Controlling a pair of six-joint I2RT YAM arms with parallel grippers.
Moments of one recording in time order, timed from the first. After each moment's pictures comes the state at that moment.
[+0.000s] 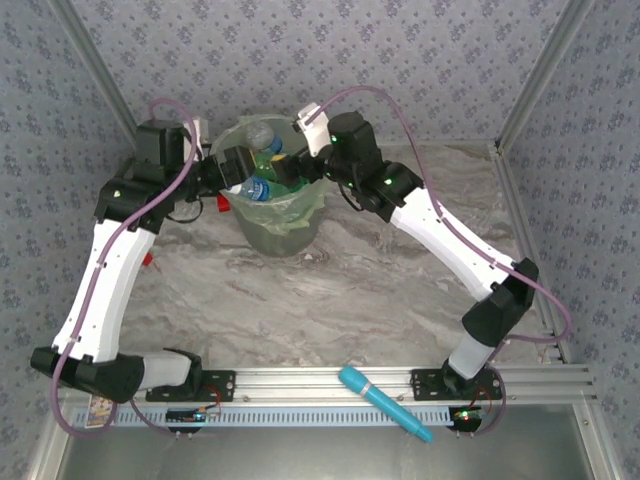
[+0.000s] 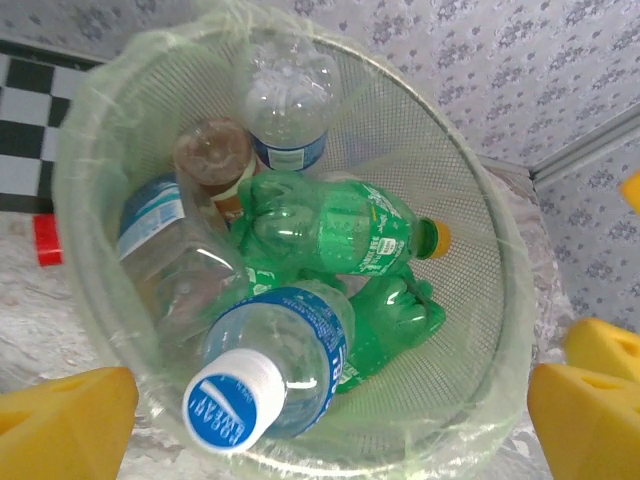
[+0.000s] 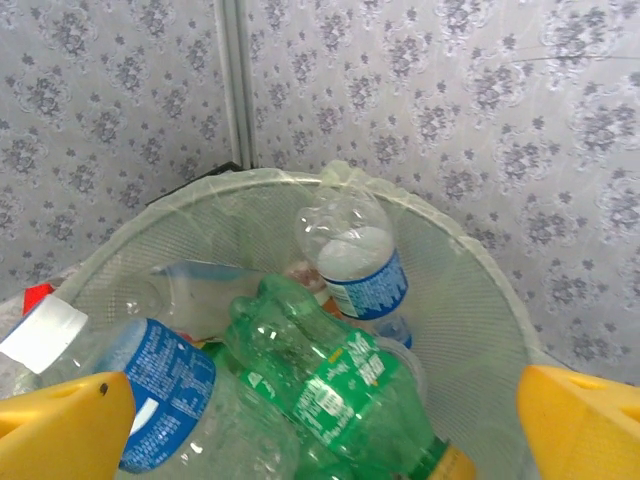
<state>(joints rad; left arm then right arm) -0.30 1.30 1.65 -0.93 0.17 -0.51 0.74 1.66 1.79 -0.41 0.02 -0.06</state>
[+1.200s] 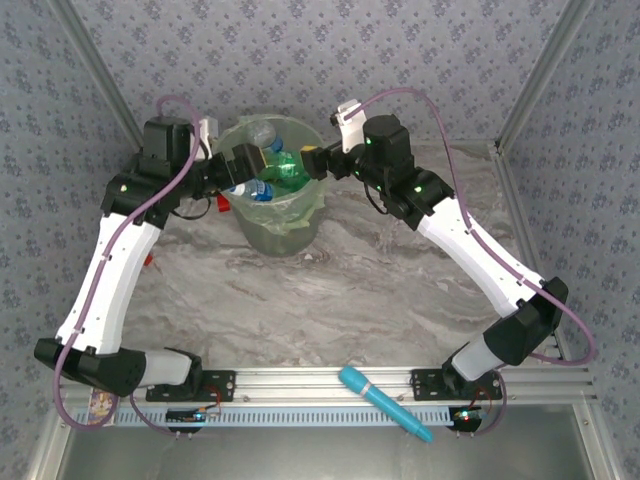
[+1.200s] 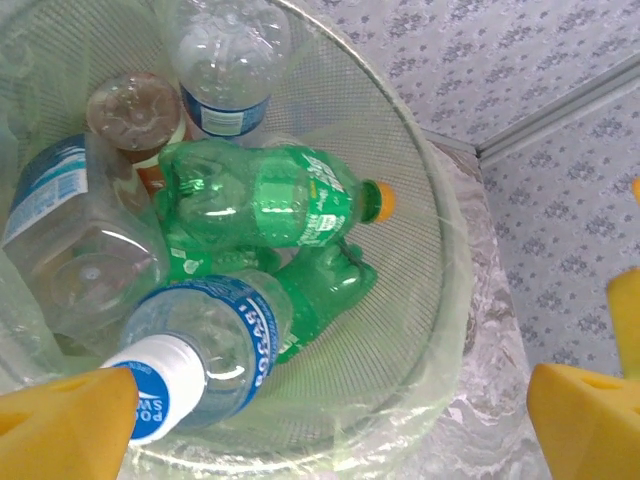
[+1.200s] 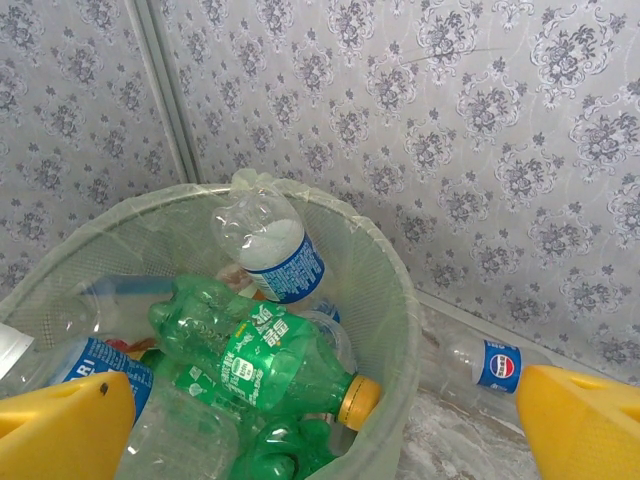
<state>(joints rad) -0.32 1.32 1.67 -0.93 0.26 -0.58 0.65 1.52 1.63 -0.34 0.04 0.02</state>
